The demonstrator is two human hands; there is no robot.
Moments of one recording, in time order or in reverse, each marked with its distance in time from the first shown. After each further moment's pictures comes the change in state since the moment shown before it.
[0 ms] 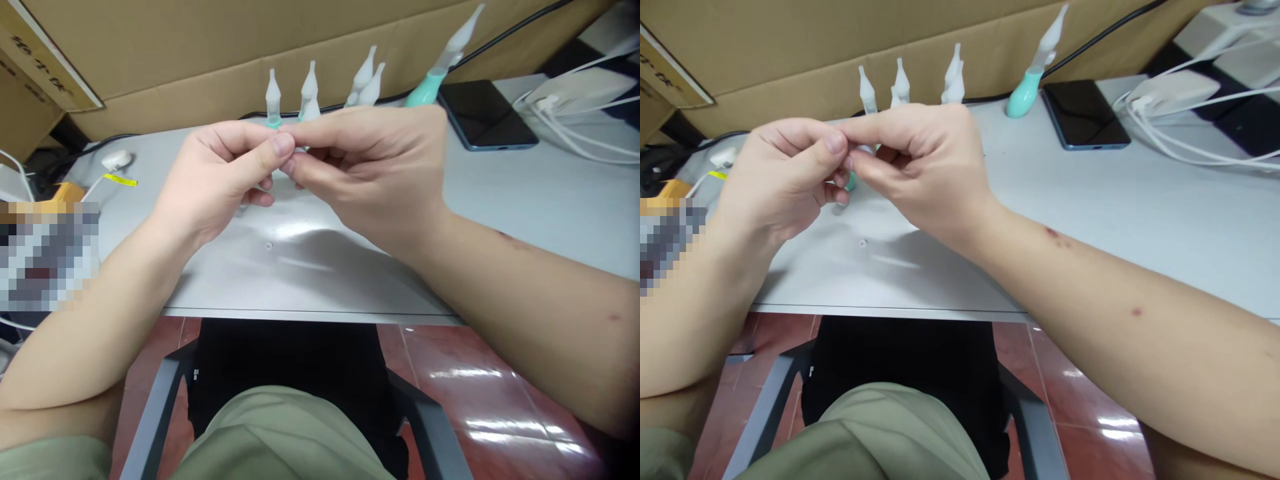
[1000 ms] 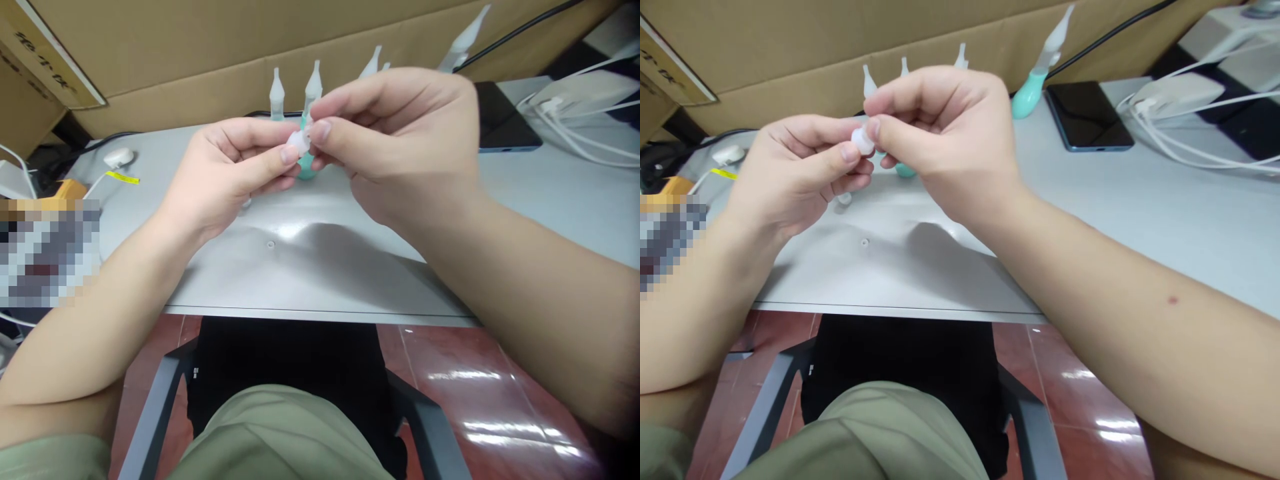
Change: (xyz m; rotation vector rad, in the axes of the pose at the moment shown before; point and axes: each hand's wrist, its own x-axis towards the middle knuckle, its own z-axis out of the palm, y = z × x) left_hand 0.004 -0.012 -0.011 0.089 -0.051 -0.022; right_hand 0.012 0.012 -0.006 0.247 0.189 0.060
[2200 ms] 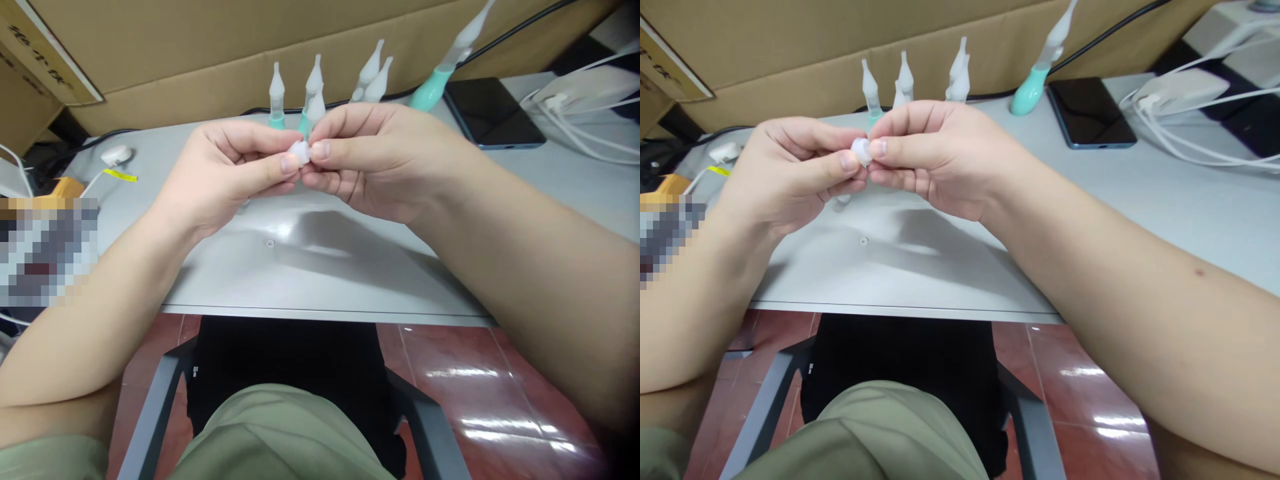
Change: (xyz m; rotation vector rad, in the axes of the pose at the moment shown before) left_hand 0.000 0.011 -0.006 0.052 -0.064 -0.085; right_hand 0.014 -0.005 -0.015 0.361 -0.250 0.588
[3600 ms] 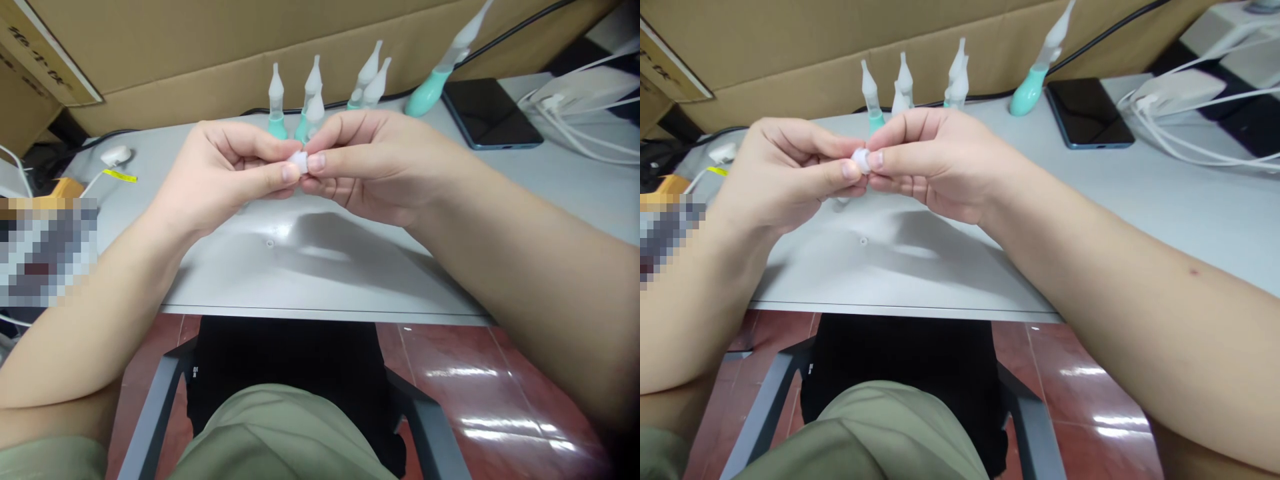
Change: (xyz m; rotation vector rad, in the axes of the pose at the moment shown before) left_hand -0.005 -0.008 -0.002 -0.070 -0.038 0.148; right_hand -0.004 -0.001 0.001 -0.071 -0.013 0.044
